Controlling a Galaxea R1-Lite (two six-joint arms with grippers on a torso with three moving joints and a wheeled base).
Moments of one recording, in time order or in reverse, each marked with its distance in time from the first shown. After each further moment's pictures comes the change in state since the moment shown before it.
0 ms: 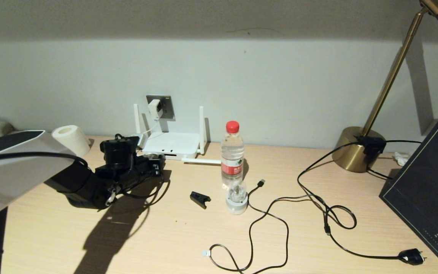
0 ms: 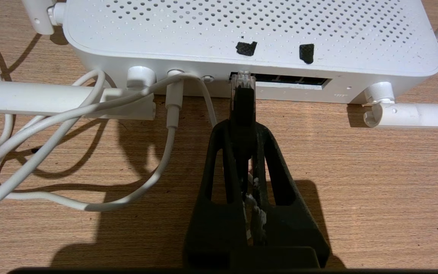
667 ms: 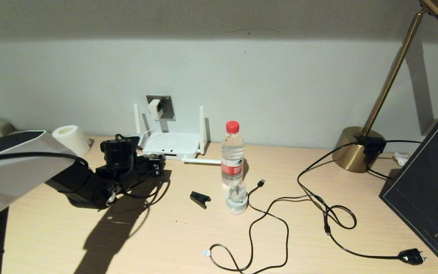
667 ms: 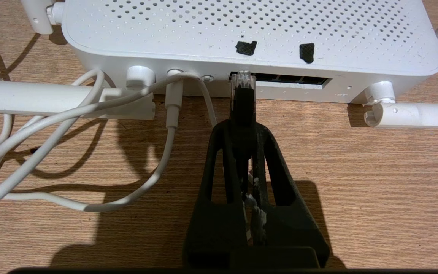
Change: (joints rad) left arm 0.000 0.005 -0.004 -0.002 0.000 0.000; right arm 0.000 0.000 0.000 0.000 -0.001 0.000
